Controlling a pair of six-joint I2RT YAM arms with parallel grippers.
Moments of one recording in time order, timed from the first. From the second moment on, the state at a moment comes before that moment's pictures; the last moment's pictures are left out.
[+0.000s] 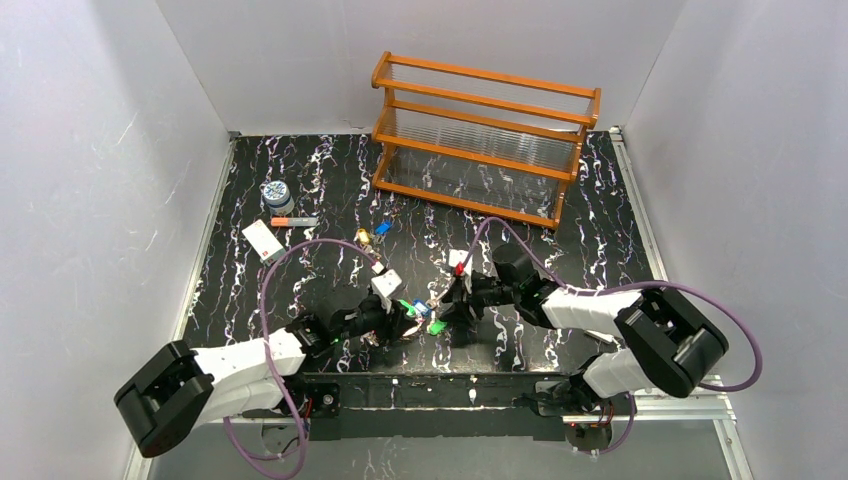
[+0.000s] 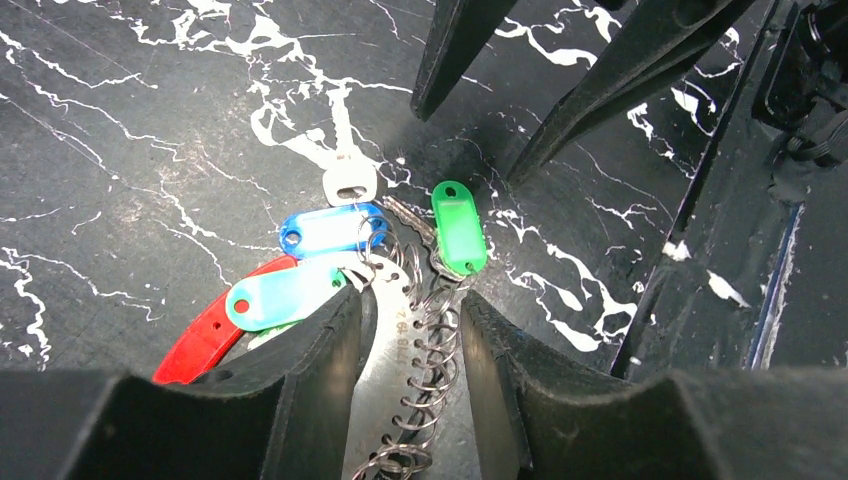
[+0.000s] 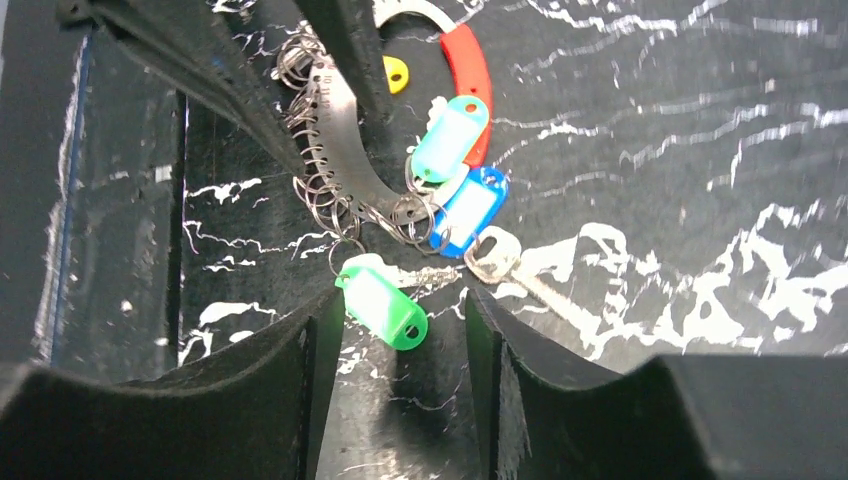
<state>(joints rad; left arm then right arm) -0.85 1.02 0.20 0.42 0.23 -0.14 0.75 1.37 0.44 0.39 -0.69 -0.15</state>
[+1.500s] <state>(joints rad) -0.85 0.89 0.15 0.45 0.22 -0.15 0.85 1.62 0.61 0.29 -0.79 -0.76</state>
